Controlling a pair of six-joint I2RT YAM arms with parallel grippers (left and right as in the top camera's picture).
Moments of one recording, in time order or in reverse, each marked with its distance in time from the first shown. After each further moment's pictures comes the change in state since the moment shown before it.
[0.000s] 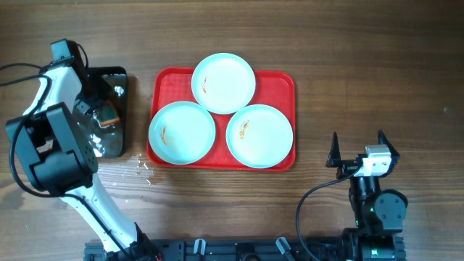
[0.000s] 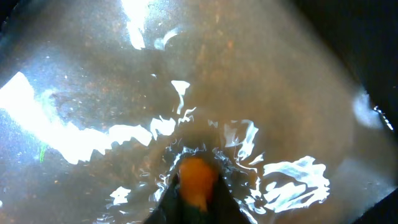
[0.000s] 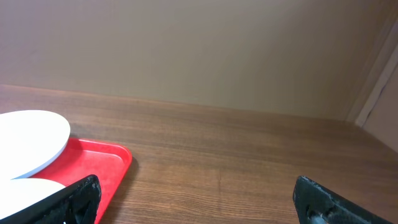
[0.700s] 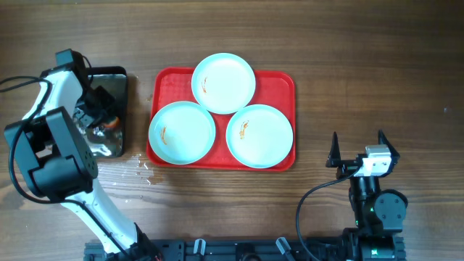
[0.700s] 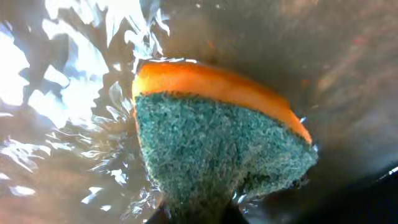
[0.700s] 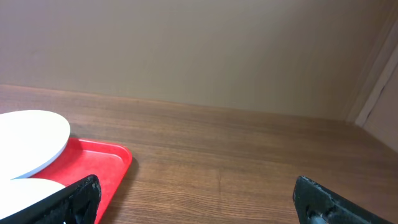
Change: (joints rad) left arm 0.000 -0.045 -0.069 -0.166 0.015 0.001; right arm 0.000 0.000 0.000 0.000 0.000 0.000
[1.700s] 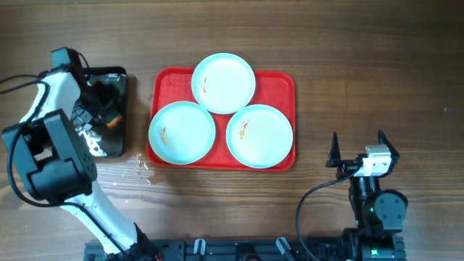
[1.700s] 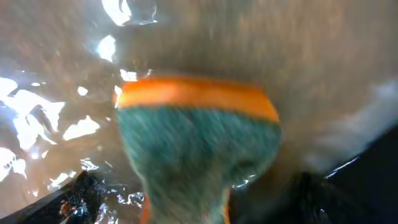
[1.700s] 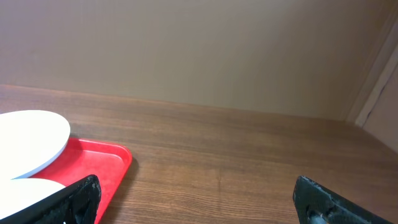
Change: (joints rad) left arm 0.008 -0.018 -0.014 0.087 0.083 -0.004; right arm 0.000 0.000 0.000 0.000 0.000 0.000
